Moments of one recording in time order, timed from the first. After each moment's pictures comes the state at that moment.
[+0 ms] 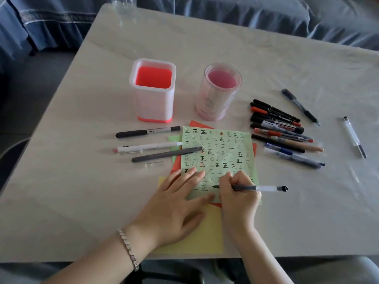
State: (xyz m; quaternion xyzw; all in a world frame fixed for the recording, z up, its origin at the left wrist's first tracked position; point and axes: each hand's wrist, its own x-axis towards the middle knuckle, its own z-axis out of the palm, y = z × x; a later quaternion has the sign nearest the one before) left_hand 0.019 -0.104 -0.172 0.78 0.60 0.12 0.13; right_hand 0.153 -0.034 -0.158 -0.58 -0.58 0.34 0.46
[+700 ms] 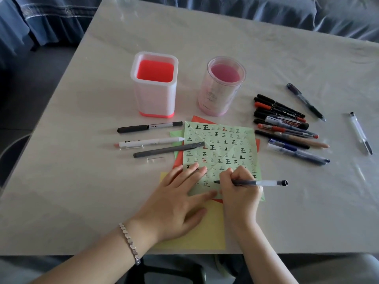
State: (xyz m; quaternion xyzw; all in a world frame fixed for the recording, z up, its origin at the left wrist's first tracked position) left_hand 0.020 -0.103 -0.172 0.78 0.60 0.14 0.13; right_hand 0.154 -0.028 -0.170 -0.57 -0.63 0.29 0.44
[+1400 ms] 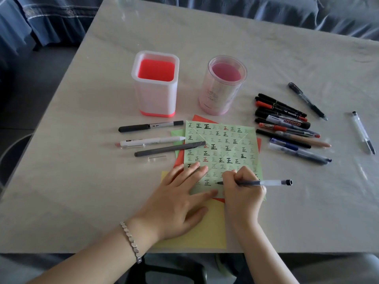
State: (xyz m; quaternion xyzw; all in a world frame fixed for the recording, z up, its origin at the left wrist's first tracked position) left_hand 0.020 -0.102 -0.173 0.78 0.59 0.15 0.13; right_hand 0.156 -0.029 -0.170 -0.58 -0.60 0.32 0.45
